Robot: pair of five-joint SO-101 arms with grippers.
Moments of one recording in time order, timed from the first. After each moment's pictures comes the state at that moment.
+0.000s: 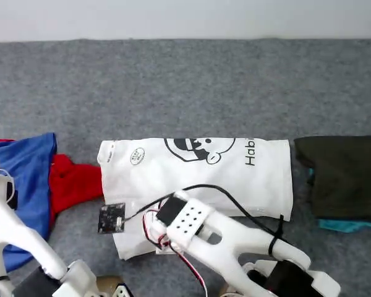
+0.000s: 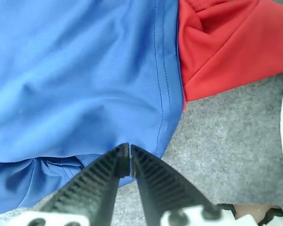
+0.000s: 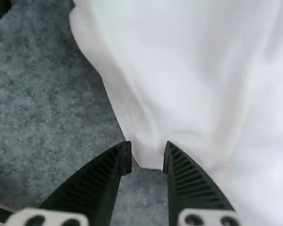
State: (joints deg) left arm -49.9 -18.5 21.1 92.8 -30.5; right arm -58.2 -15.0 43.7 63.4 35.0
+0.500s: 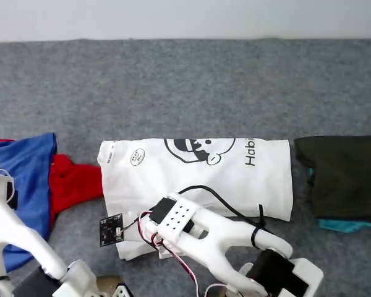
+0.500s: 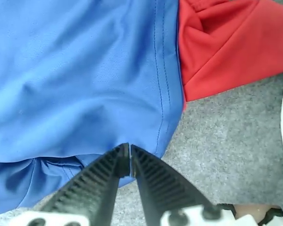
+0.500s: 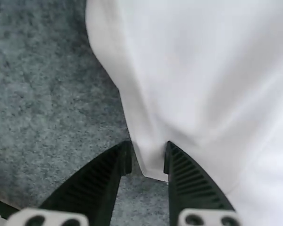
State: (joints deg) left arm -49.9 -18.5 21.1 92.8 -30.5; right arm -58.4 -6.2 43.3 61.5 41.6
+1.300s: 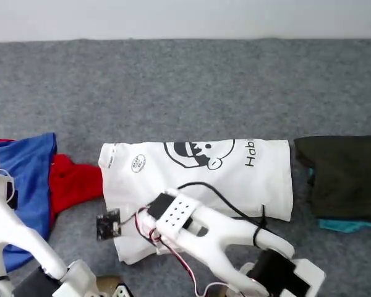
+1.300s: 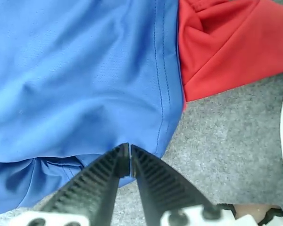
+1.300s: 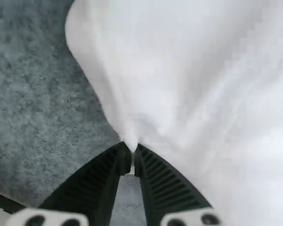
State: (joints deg) left arm -49.9 -18.5 21.1 92.8 -30.5; right arm -57.2 -8.2 37.8 66.4 41.6
